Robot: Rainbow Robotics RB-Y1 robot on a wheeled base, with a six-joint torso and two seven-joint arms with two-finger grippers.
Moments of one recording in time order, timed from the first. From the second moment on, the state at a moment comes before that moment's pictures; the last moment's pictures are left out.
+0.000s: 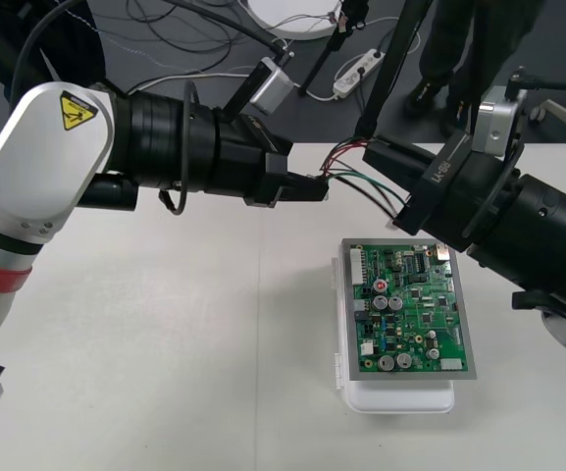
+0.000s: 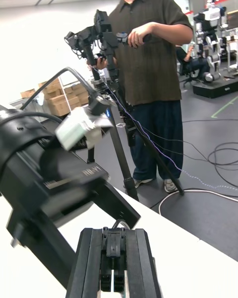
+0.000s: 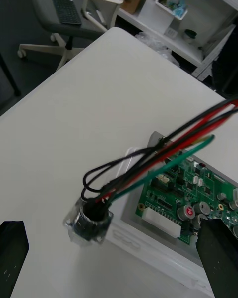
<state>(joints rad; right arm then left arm) -0.19 -1.00 0.46 -2.12 0.18 -0.19 0.40 -0.64 0.50 -0.28 -1.76 -1.80 -1.16 1.13</state>
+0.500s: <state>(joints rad) -0.19 -1.07 0.30 -1.88 0.18 -0.62 0.40 -0.56 0.64 -0.28 -1.76 -1.33 -1.09 0.68</state>
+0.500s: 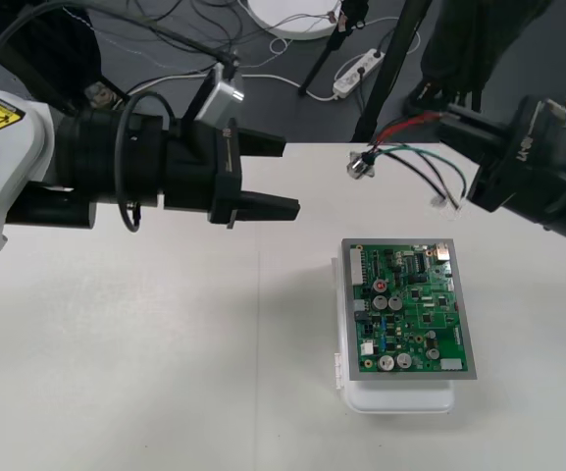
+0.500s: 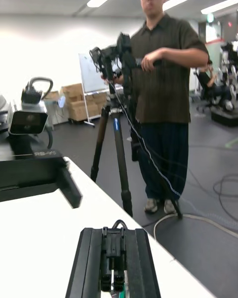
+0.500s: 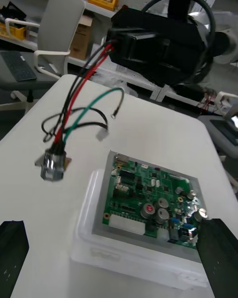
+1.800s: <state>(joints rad) -0.09 -1.08 0.09 -1.93 0.36 -1.13 0.22 -0.40 0.78 -0.24 -1.86 -0.87 -1.07 0.24</state>
